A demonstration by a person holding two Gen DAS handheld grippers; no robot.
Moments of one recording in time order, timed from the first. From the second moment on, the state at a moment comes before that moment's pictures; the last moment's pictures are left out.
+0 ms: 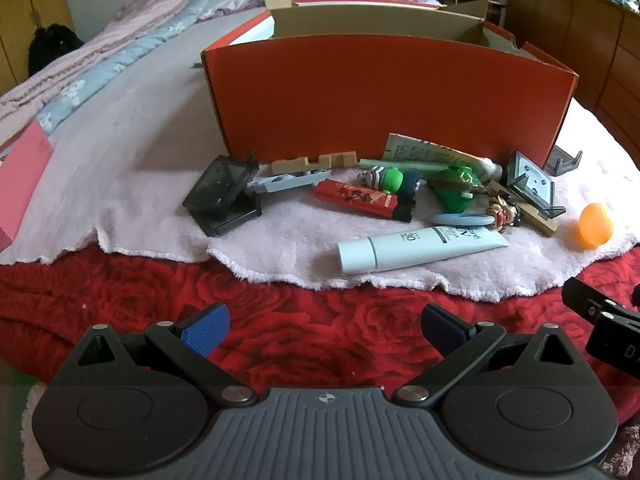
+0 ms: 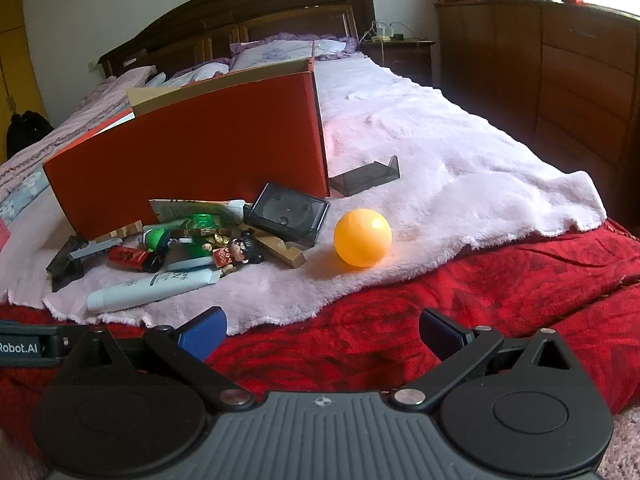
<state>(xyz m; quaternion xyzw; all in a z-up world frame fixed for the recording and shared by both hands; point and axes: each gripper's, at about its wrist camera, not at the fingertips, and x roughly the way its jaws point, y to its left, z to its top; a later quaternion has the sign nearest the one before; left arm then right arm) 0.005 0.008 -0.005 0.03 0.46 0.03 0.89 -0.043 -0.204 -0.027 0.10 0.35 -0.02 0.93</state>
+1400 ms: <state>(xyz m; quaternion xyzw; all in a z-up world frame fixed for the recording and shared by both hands) 0.031 0.032 -0.007 0.00 0.47 0.04 0.88 0.032 -0.230 -0.021 0.10 0.37 -0.06 0.92</state>
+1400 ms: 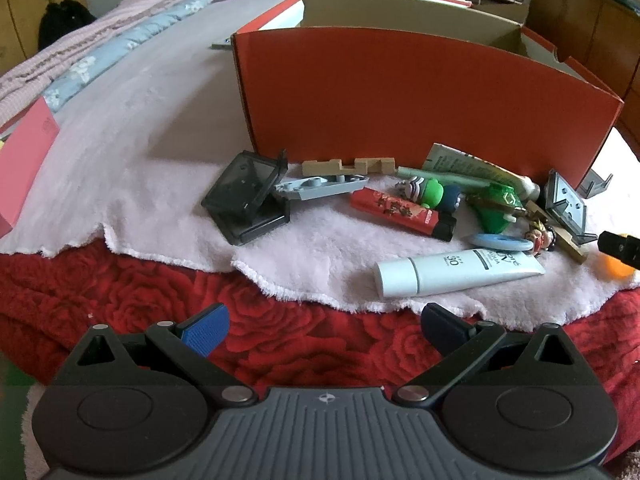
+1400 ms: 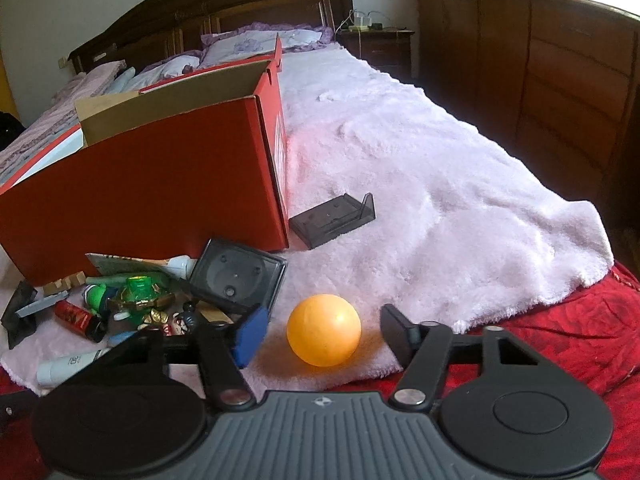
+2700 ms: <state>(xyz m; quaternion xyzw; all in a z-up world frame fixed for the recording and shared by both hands) 0.052 -0.032 -0.021 0.10 0.43 -0.14 0.88 0.018 -0.220 -0.027 0.11 0.39 -0.03 0.91</state>
